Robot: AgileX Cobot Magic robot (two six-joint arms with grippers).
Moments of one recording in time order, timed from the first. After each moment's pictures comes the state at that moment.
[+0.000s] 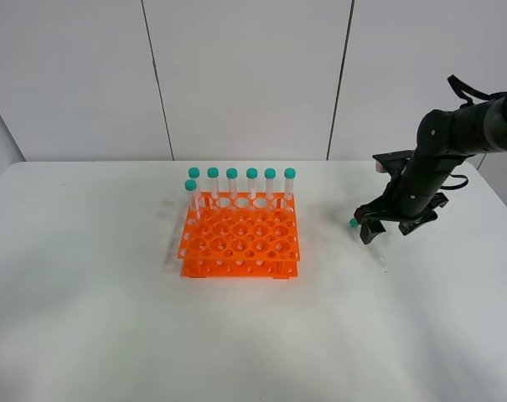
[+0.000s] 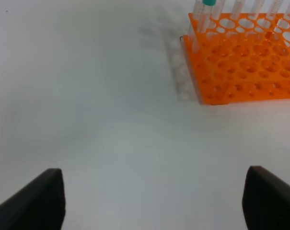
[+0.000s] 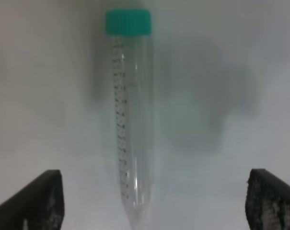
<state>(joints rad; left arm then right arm) -0.06 -0.01 -0.49 -0.15 1.07 0.05 0.08 2.05 -1.34 0.05 0.77 -0.20</state>
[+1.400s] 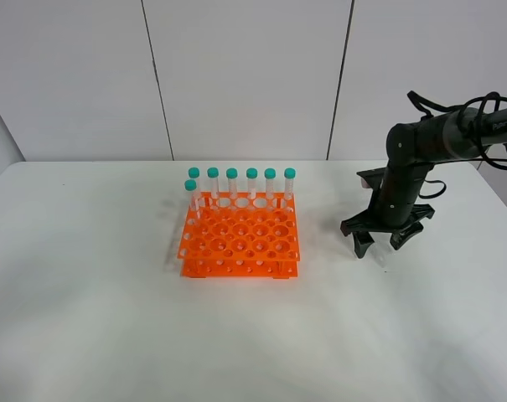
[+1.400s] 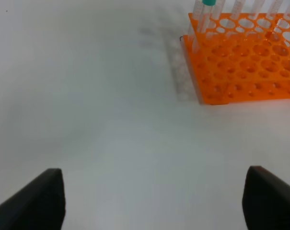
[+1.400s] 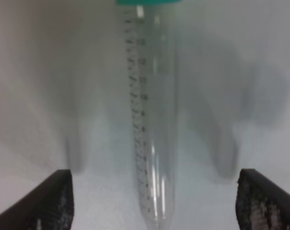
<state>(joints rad) -0.06 -0.01 -0.49 -0.15 1.07 0.05 0.15 2.15 -1.41 -0.05 0.87 -0.03</state>
